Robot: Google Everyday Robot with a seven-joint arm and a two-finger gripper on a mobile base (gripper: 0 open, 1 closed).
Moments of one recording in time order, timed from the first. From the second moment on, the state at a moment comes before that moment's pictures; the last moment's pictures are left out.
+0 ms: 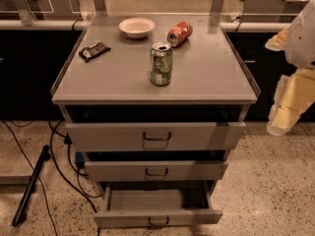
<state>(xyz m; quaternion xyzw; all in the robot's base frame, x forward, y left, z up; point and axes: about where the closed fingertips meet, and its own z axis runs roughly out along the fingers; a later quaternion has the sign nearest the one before) 0.438 -0.217 0.976 -0.60 0.78 -0.03 0.16</state>
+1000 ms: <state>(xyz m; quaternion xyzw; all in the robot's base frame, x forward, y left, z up) 0.435 -0.215 0.968 -0.60 0.78 -0.03 0.16</state>
